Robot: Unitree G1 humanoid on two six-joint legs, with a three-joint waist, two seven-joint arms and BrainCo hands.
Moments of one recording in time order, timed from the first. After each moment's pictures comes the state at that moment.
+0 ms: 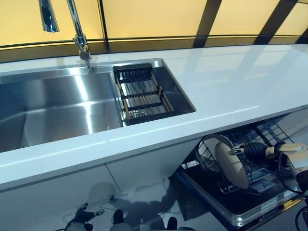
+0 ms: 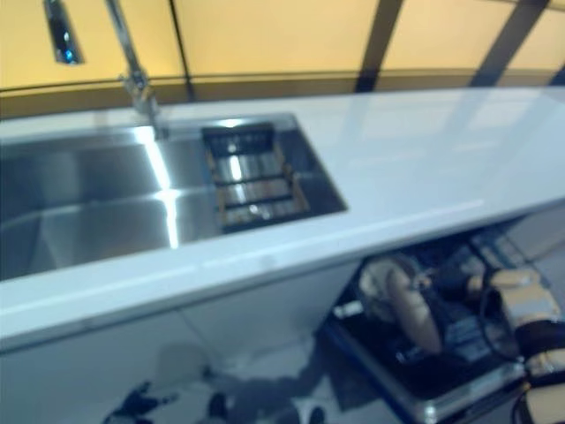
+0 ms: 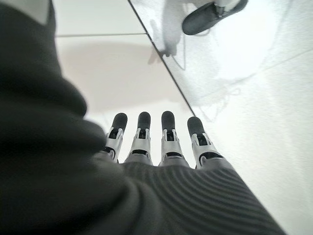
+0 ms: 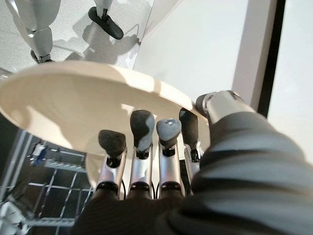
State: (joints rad) left arm 0.02 0.38 -0.17 1.12 -0.01 -0.08 0.18; right arm -0.43 -0.93 0.21 0.67 0.24 0.38 0.91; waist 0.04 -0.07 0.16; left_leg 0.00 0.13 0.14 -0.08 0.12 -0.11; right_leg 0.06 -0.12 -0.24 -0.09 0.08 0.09
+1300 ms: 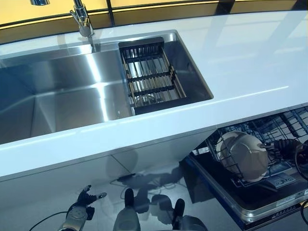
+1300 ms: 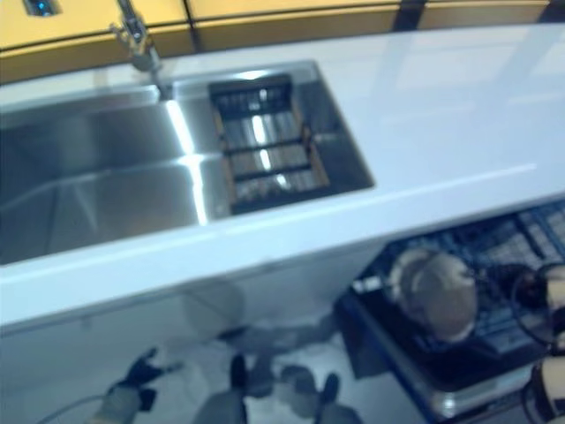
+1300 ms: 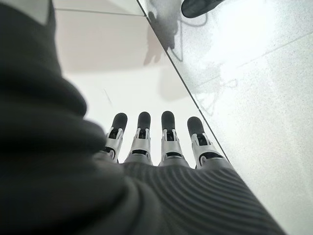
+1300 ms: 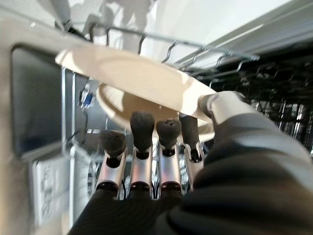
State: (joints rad) left arm -0.05 0.42 -0.17 1.04 -0.03 -0.10 0.16; right arm -0.58 -1.04 0.15 1.01 0.08 0.36 0.76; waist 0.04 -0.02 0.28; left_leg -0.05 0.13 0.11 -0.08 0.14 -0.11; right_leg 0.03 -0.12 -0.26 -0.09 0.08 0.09
